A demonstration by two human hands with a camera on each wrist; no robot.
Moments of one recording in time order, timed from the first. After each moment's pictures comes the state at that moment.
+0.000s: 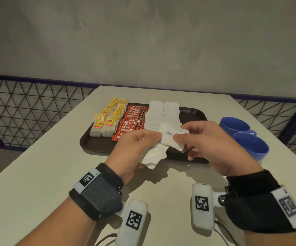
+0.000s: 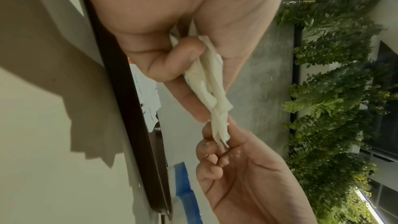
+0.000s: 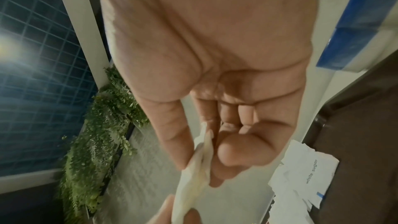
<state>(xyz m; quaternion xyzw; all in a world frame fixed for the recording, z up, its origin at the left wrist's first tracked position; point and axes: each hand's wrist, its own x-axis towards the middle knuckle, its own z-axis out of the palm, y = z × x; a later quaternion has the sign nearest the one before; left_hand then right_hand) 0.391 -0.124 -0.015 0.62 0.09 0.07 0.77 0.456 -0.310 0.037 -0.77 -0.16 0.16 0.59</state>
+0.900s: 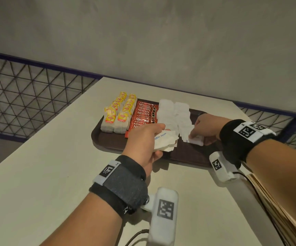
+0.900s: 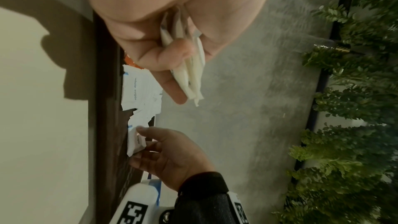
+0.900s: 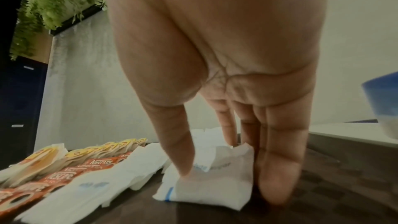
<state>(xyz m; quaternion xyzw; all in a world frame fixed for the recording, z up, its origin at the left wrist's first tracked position) 0.400 -0.101 -0.008 0.46 0.20 0.07 0.86 0.561 -0.245 0.029 -0.97 -0.08 0.15 0.16</state>
